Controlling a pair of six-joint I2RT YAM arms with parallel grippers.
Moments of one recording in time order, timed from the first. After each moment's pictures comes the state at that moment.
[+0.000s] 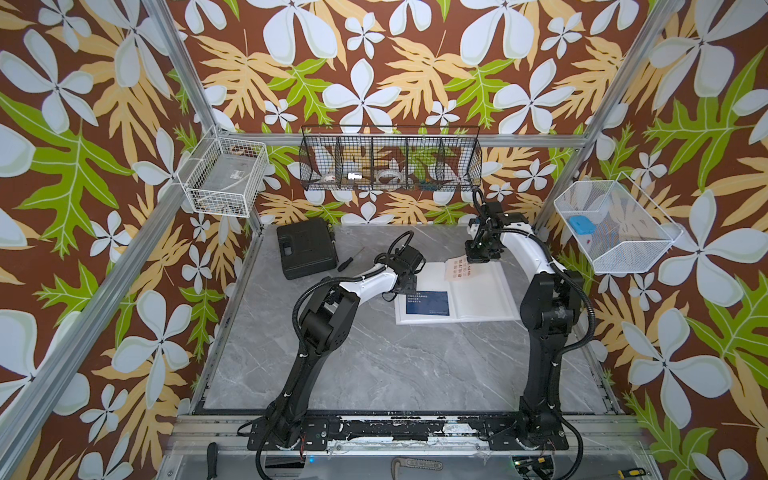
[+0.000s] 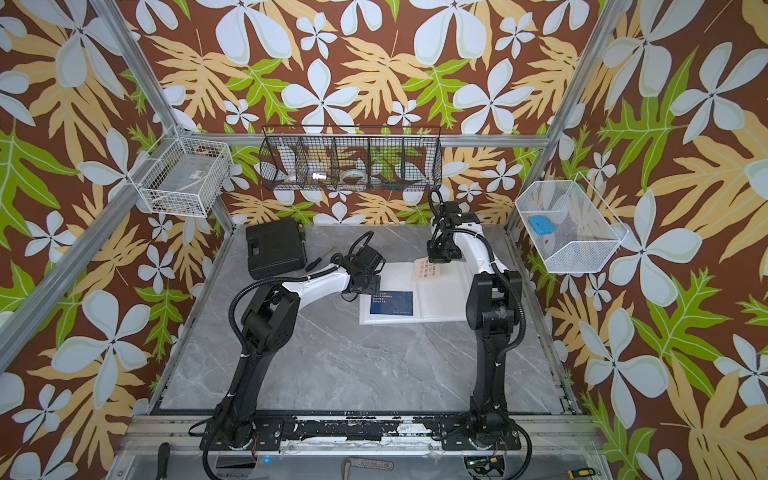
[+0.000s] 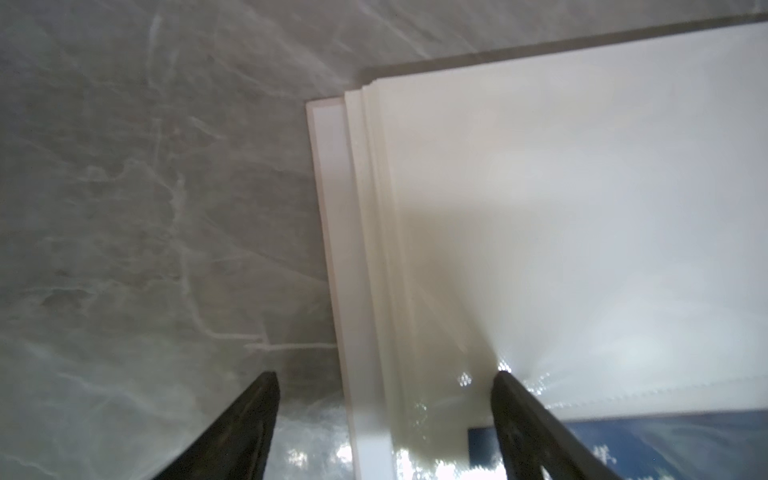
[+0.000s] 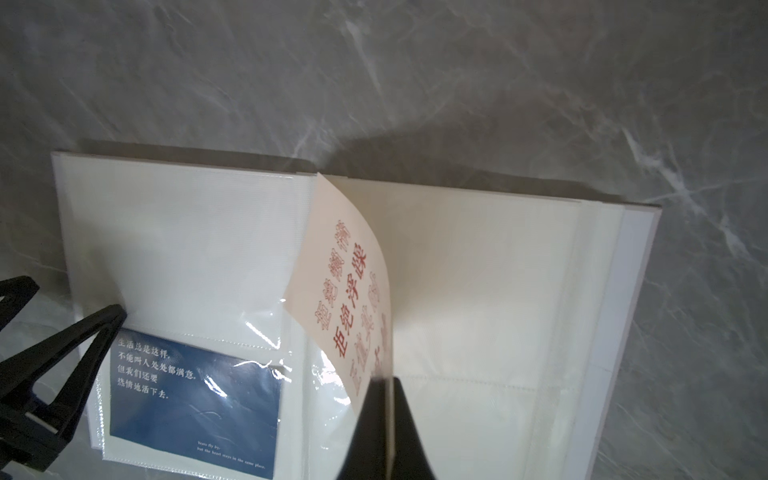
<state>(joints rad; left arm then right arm) -0.66 2.28 1.77 -0.64 -0.25 -0.53 0.09 2.20 2.05 -1.12 -0.11 0.01</state>
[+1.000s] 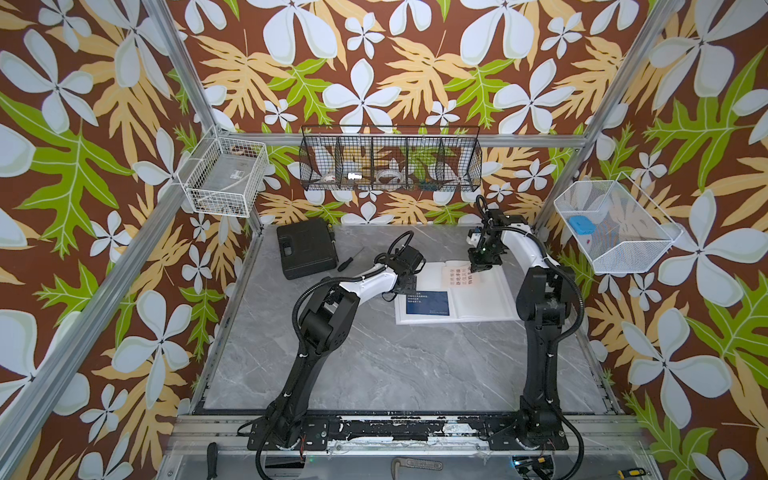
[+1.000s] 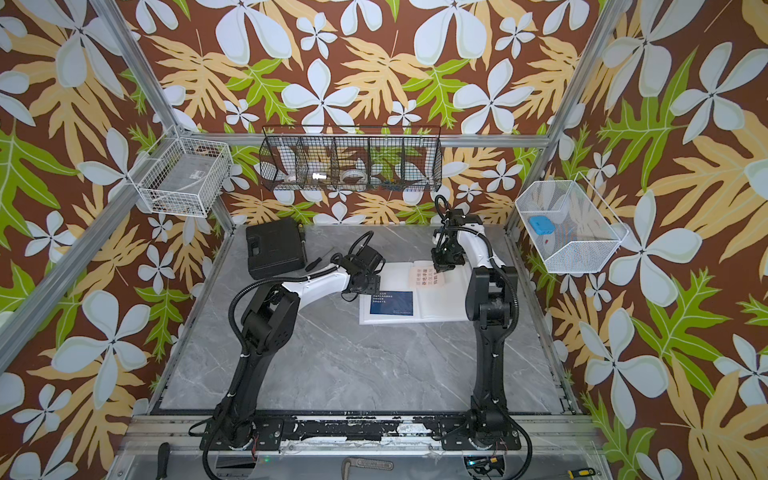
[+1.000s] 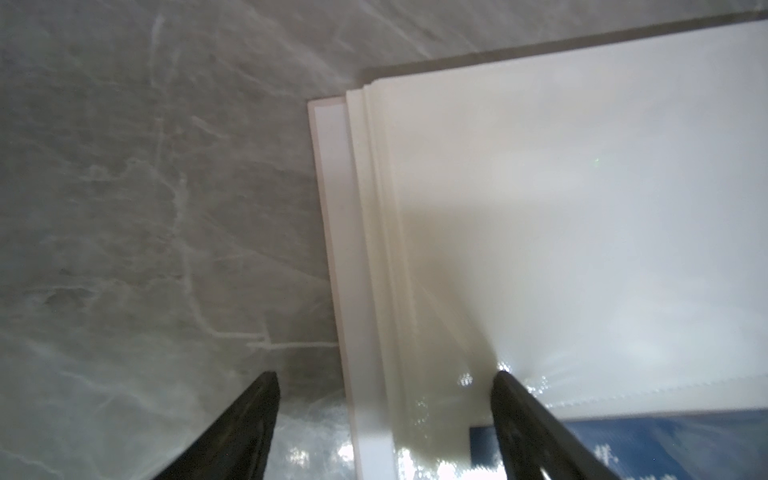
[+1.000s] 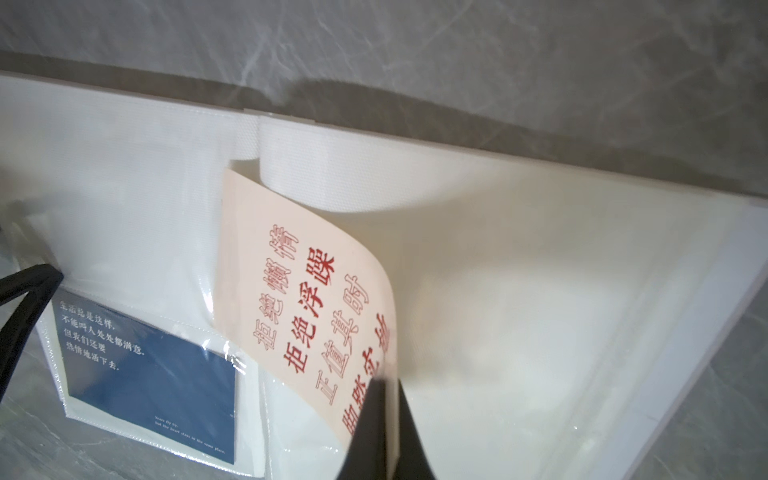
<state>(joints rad) -0.66 2.28 1.77 -0.64 -0.25 -0.53 0.03 2.35 2.15 -1.24 -0.21 -0.12</state>
